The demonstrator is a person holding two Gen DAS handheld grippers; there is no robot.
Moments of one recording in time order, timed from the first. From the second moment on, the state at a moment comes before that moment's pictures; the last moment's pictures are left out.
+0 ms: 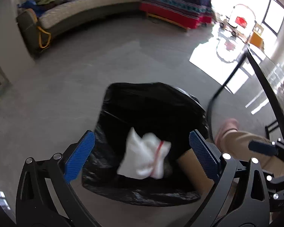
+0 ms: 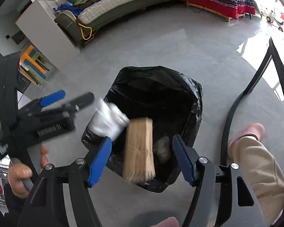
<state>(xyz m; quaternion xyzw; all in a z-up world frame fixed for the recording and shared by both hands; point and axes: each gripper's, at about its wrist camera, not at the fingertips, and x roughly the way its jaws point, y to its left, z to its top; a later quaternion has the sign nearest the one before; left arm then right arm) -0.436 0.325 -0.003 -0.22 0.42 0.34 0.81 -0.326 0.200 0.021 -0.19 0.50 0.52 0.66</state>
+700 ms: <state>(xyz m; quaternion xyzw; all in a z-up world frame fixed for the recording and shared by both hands) -0.357 0.287 0.022 -0.18 0.43 0.26 0.85 -0.261 0.139 0.044 -0.12 0.50 0.49 0.70</state>
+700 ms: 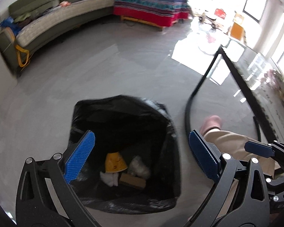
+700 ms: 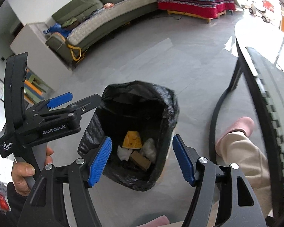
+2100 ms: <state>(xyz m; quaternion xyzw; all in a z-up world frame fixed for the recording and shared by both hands) 0.012 -0.011 0.103 0.11 0.45 -0.13 0.88 0.079 -0.210 0.129 0.07 0.45 0.11 0.88</state>
